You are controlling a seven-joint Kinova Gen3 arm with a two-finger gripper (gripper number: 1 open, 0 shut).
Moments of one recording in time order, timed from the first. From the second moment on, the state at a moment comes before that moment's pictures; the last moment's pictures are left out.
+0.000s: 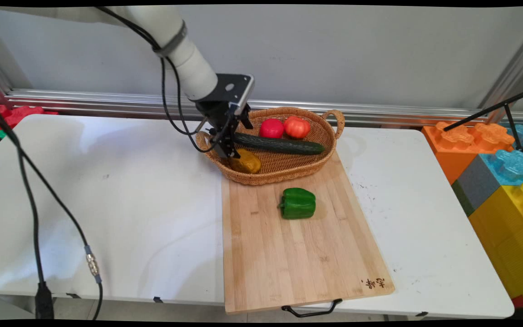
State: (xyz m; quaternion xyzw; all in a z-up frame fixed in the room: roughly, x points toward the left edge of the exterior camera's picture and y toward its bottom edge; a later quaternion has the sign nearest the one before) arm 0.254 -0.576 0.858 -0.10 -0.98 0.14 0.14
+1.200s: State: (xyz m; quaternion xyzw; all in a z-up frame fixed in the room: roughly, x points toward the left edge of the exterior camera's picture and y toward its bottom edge) arm 0.213 -0.595 0.821 -0.13 -0.98 0.09 0.10
